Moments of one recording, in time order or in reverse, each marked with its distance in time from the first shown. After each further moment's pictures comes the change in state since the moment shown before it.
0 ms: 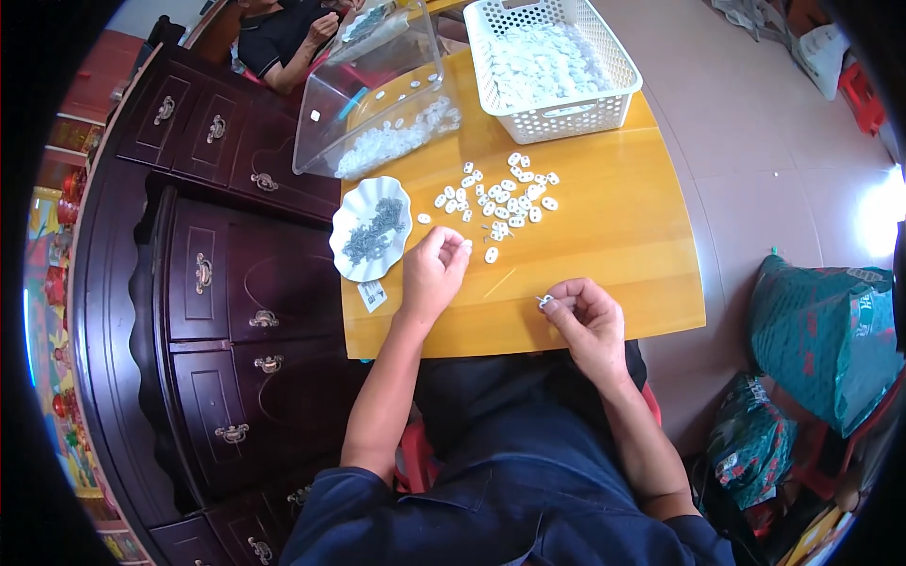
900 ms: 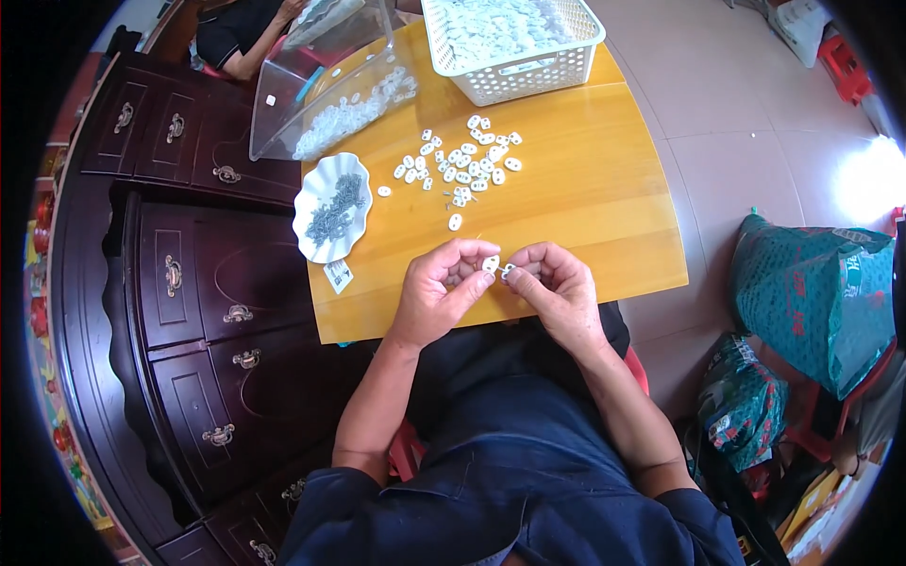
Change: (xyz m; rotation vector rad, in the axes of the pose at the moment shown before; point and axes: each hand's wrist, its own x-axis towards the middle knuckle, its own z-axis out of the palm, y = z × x) left_hand -0.050 0.066 -0.001 -0.734 -0.372 -0.029; right_hand -0.002 -0.003 0.002 0.066 -0.079 0.092
